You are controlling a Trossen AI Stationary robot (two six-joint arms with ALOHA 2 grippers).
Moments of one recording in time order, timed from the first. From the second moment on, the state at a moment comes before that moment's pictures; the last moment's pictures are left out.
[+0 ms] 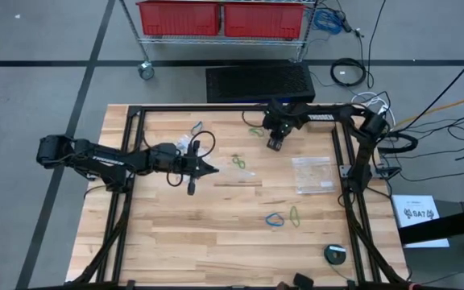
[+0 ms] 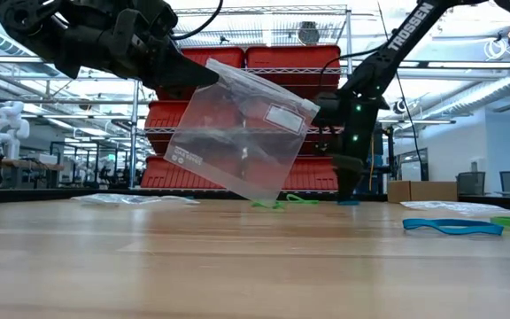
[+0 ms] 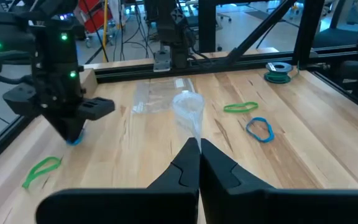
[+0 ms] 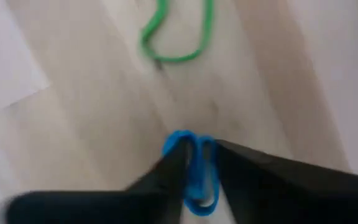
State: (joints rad) left arm 0.09 1.21 0.44 0.58 0.15 0.12; right arm -0.65 1.87 1.08 -0.55 0.00 -0.22
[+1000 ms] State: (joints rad) left arm 0.09 1.21 0.44 0.57 0.13 0.12; right arm 0.07 1.46 1.07 -0.28 0.46 0.05
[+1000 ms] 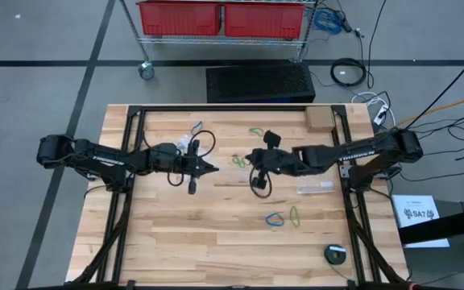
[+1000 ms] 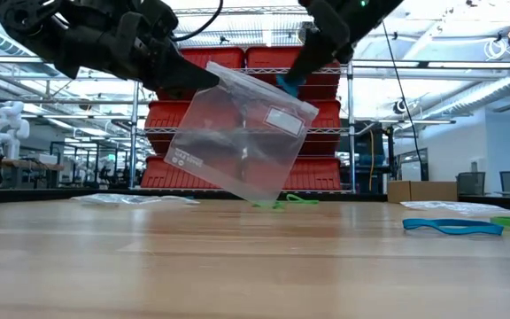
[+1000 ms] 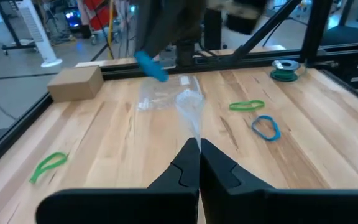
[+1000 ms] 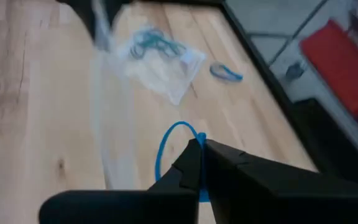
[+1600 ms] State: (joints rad) left arm 0.09 1.21 0.44 0.56 0.09 0.13; right arm 0.11 1.59 1.10 -0.08 0.48 -0.04
